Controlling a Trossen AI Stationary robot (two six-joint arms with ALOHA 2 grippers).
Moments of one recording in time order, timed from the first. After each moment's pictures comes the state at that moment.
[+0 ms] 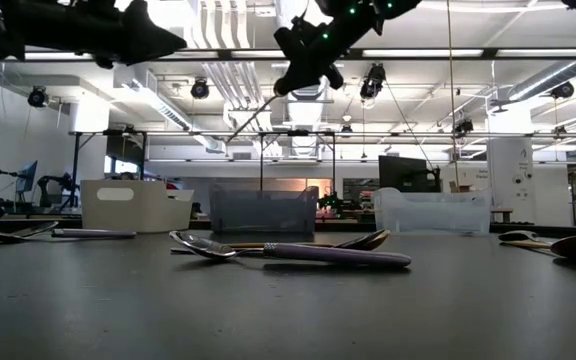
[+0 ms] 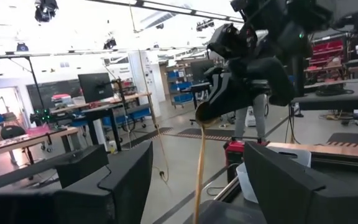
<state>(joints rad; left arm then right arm) 0.19 0.65 0.31 0.59 -0.51 0.29 -0.45 1.82 1.74 -0.37 0.11 0.04</state>
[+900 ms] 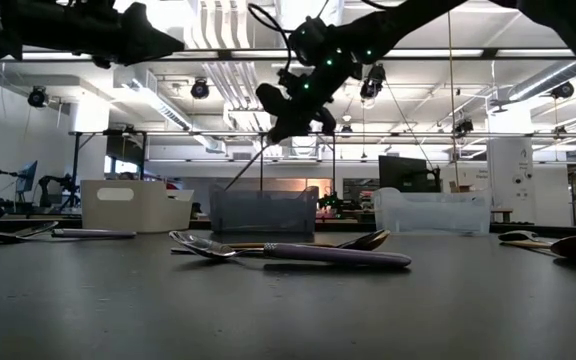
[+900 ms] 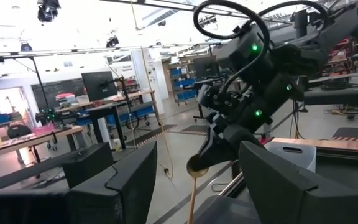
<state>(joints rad) 0.19 0.63 0.31 0.56 -0.53 0.30 -0.46 1.99 1.68 -0.23 0.21 0.17</state>
